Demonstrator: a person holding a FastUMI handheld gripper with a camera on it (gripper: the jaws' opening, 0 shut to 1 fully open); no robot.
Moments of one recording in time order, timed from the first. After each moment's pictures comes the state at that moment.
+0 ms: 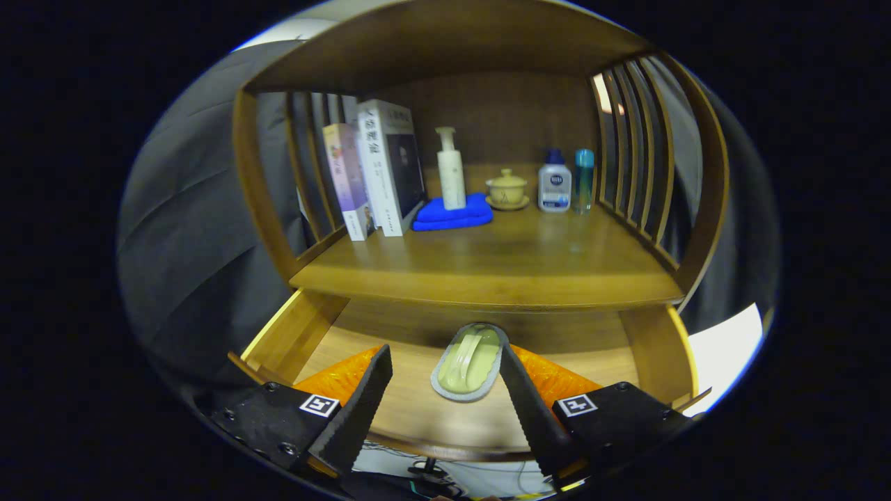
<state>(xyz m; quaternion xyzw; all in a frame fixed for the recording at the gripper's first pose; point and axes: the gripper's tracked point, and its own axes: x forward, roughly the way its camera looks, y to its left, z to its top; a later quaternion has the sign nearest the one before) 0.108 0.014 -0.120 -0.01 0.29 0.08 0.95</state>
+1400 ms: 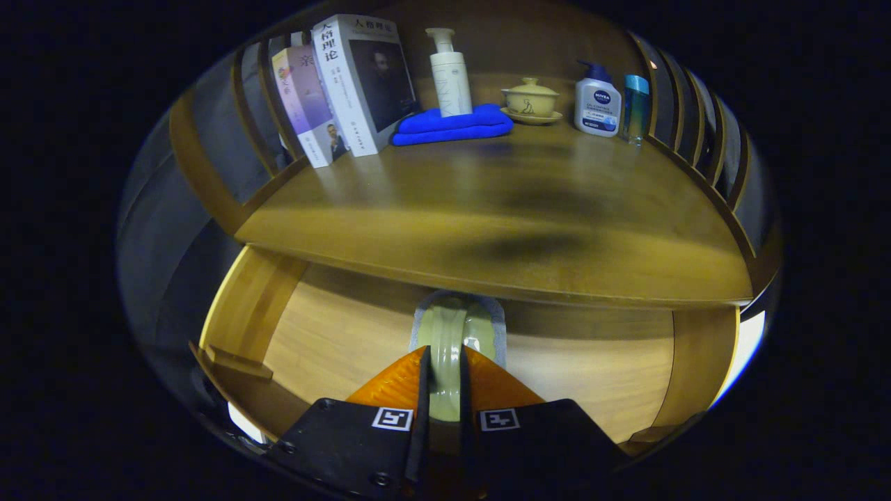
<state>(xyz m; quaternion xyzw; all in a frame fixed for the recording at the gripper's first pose) 0.132 0.018 -0.186 -0.03 0.44 0.11 0.89</state>
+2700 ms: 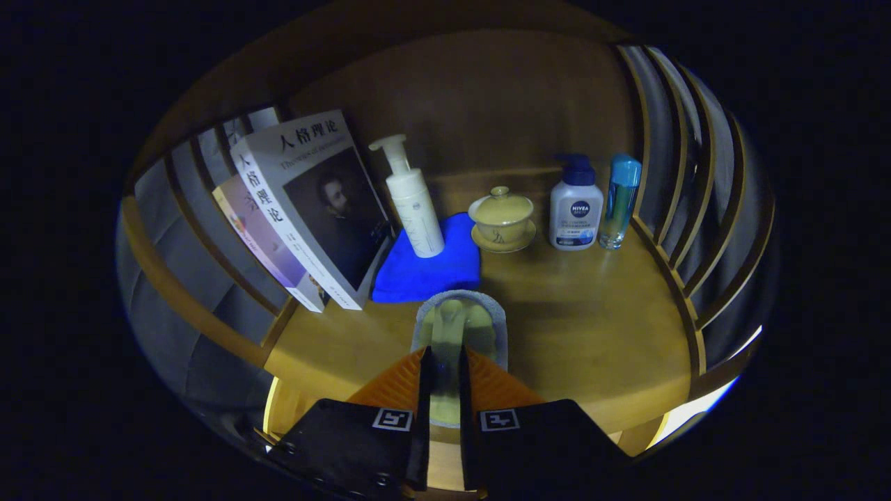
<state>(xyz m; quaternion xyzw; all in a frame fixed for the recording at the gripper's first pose) 0.267 0.004 -0.064 0.03 0.37 0.08 0.92</state>
